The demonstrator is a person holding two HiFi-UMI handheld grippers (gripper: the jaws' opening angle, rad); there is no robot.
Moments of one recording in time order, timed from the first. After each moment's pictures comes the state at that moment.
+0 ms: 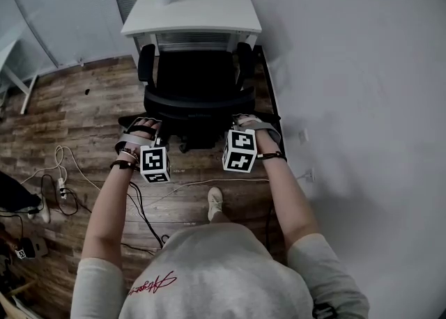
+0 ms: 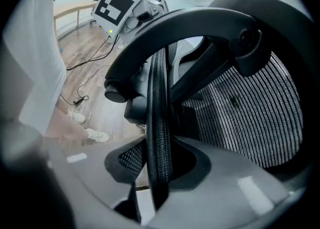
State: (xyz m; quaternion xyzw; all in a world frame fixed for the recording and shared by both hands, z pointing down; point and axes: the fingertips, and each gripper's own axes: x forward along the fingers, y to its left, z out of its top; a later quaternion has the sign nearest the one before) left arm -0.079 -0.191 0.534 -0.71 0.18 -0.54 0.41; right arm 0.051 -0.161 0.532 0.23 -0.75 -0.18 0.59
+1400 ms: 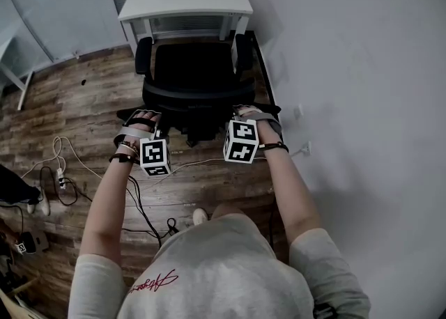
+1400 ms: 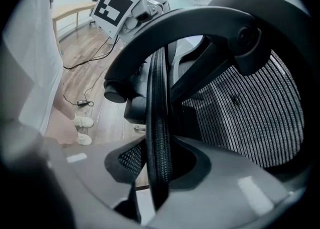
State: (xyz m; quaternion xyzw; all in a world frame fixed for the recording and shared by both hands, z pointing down) left arm -0.095 -0.095 0.536 -0.72 0.17 -0.53 0.42; right arm 0.034 -0.060 0.535 0.24 -0.75 -0.17 0.60
